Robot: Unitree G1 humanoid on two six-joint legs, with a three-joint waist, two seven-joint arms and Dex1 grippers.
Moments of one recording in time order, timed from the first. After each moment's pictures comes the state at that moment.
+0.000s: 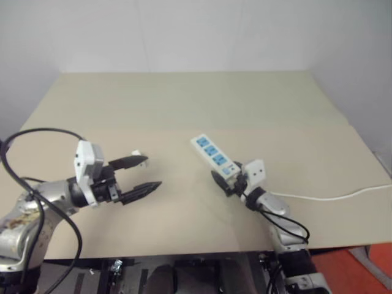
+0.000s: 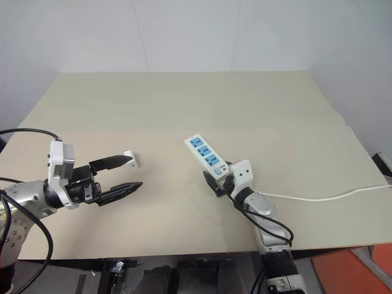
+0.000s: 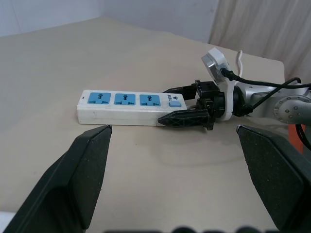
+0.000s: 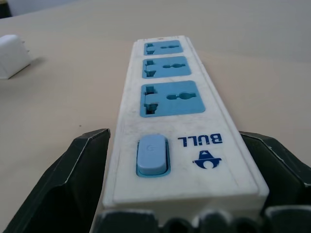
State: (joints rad) left arm -0.07 0.78 0.33 -0.48 -0.79 0.61 -0.94; right arm -0.25 -0.20 0.07 0.10 0.17 0.10 0.50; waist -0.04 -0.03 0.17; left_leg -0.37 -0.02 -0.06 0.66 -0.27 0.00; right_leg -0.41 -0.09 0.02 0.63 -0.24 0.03
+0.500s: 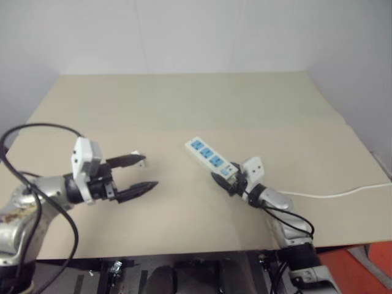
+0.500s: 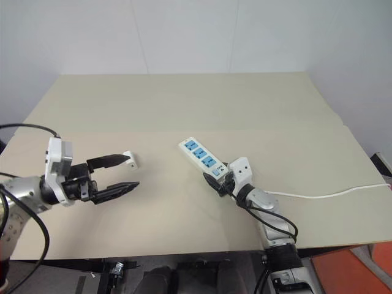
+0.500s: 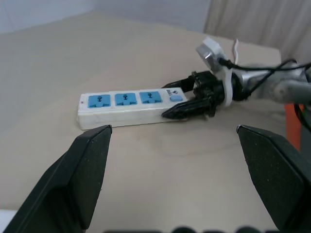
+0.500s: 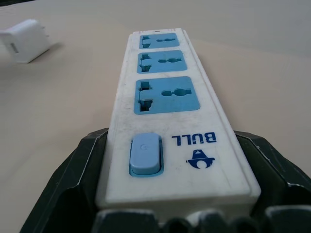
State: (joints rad) left arm -0.18 0.88 0.30 -0.36 -0.74 0.58 -1.05; right arm -0.31 -0.26 0.08 0.16 0.20 0.13 0.63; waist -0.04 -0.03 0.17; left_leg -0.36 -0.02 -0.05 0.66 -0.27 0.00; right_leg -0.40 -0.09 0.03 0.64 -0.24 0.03
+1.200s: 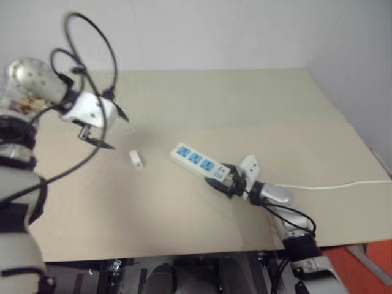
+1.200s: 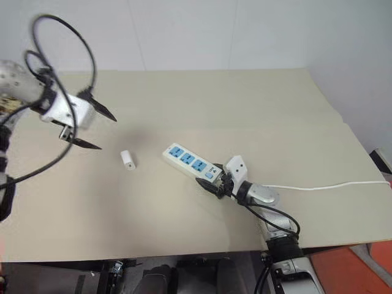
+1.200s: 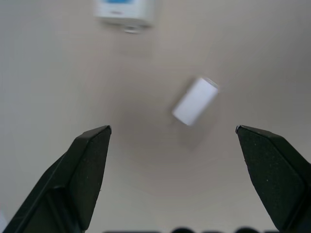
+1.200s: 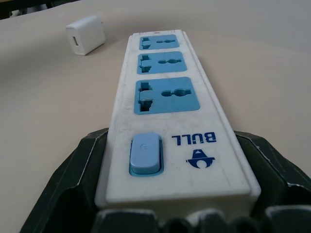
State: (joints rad) left arm -1.40 0.90 -0.62 1.12 0.12 -0.88 -1.61; right arm -0.35 -0.28 0.11 0.19 0.22 0.09 0.81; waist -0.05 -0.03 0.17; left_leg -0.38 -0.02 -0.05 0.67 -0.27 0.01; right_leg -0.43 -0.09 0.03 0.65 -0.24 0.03
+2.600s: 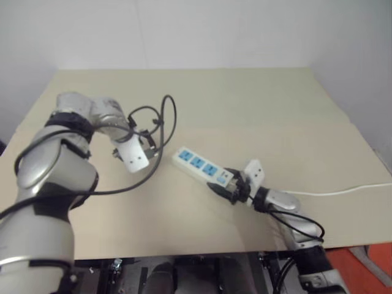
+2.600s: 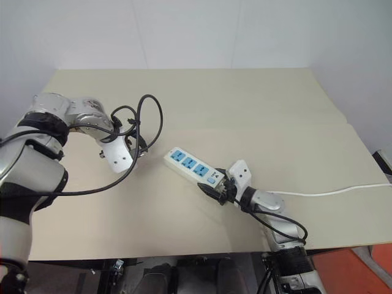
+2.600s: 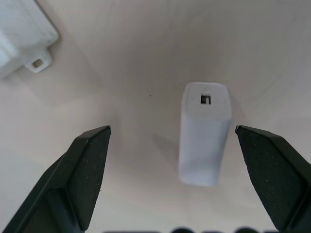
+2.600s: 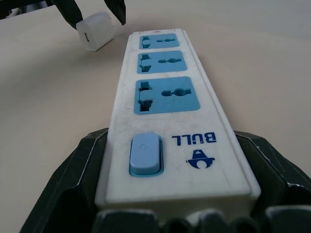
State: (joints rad) left arm -1.47 0.65 -0.86 1.33 0.94 -1.21 -0.80; right arm -0.25 -0.33 0.10 -0.01 0.26 0.22 0.76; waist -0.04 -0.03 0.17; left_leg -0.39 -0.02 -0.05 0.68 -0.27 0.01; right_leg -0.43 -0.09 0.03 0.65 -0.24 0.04
